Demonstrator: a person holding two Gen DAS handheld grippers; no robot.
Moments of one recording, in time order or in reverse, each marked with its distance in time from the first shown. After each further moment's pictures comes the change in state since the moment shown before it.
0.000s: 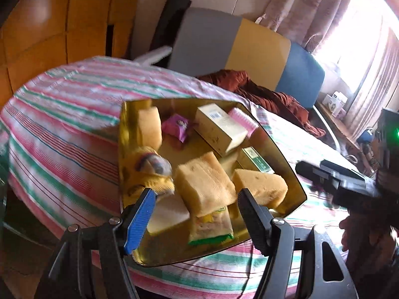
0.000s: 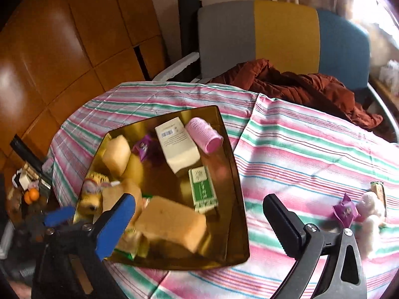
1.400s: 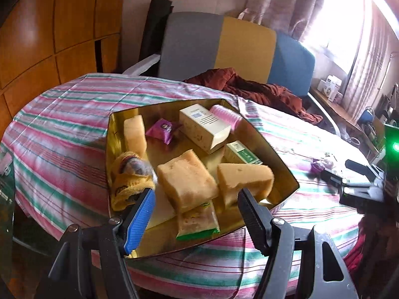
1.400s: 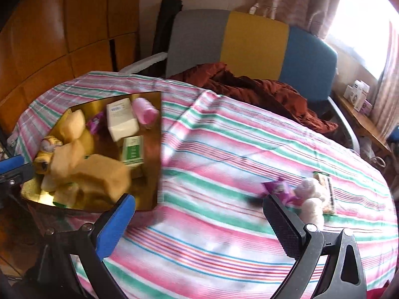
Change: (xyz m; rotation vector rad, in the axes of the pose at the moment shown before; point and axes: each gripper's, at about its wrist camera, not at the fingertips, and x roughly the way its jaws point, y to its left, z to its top) left arm -0.009 -0.036 -0.007 0.121 -0.011 0.008; right arm -0.037 -0.065 -0.041 -0.047 -0.013 -0.266
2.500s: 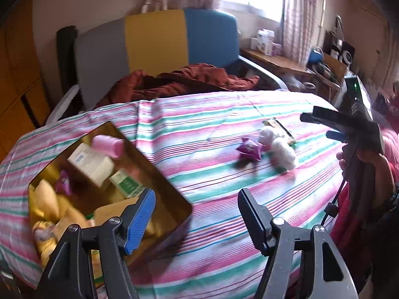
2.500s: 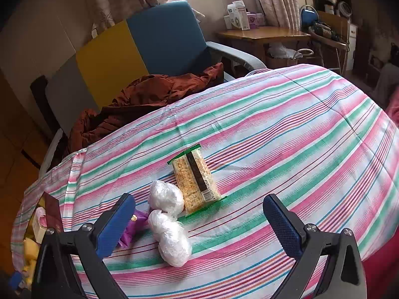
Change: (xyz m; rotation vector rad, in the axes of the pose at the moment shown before) left arm 0.035 -0.174 0.019 0.402 0.065 -0.178; right arm 0.004 -0.235 -0.048 0.732 -0.008 -0.173
